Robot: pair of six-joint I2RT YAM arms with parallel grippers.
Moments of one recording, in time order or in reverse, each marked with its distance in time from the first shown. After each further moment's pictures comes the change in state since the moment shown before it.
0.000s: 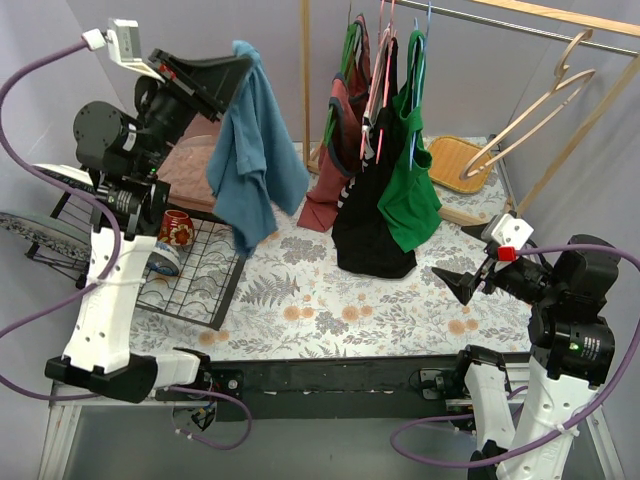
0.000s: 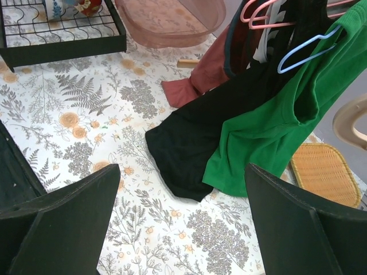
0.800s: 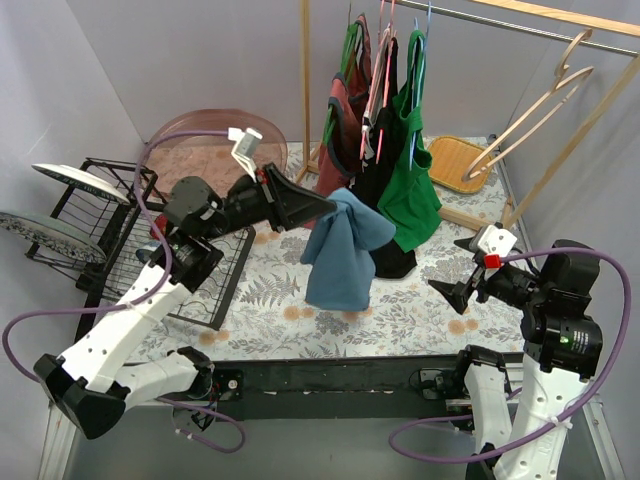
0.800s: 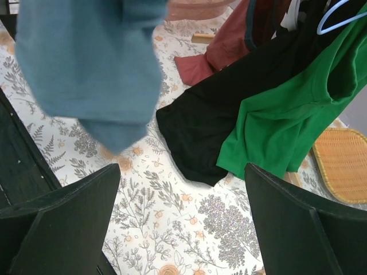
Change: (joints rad) left arm -0.347 -0.235 -0.653 0.197 0.275 -0.295; right arm -0.005 -0.033 -0.121 -0.072 -0.008 -0.127
